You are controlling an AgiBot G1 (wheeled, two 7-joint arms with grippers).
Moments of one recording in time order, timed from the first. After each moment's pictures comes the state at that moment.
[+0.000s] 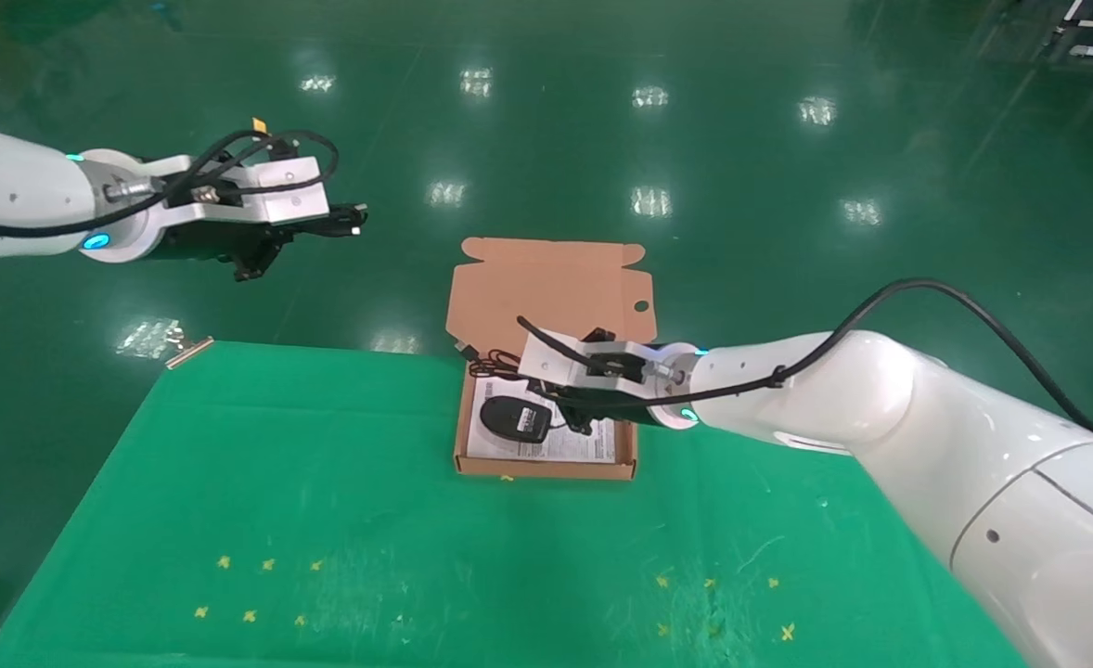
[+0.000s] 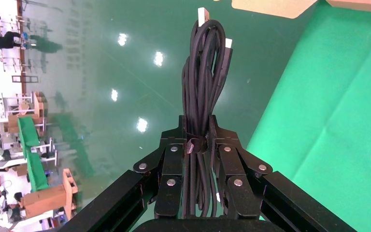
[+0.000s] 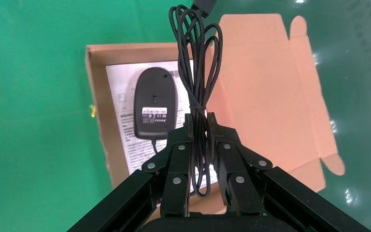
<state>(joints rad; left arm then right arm) -1.76 1.02 0.86 -1.11 2.35 1.05 -0.60 1.64 -1.37 -1.26 0.51 -1.42 -0.58 0.06</state>
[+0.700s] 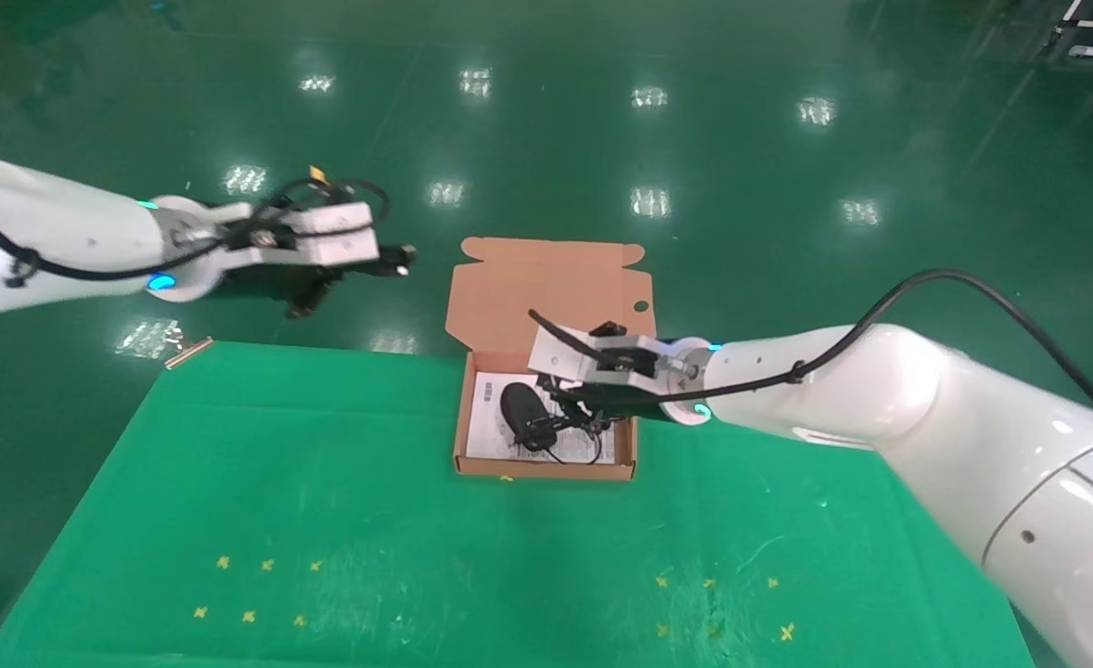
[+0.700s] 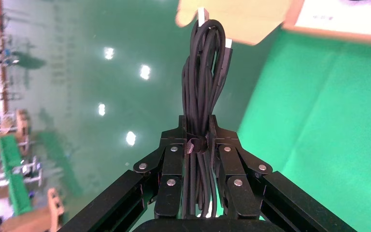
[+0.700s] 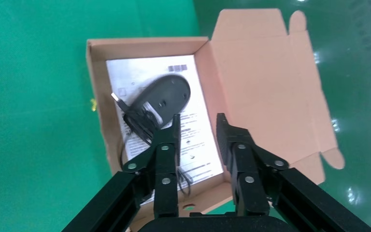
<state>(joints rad) -1.70 1.08 0.87 -1.06 2.30 1.00 -0.55 1.65 -1.30 -1.30 0.58 -1.39 -0.56 0.09</state>
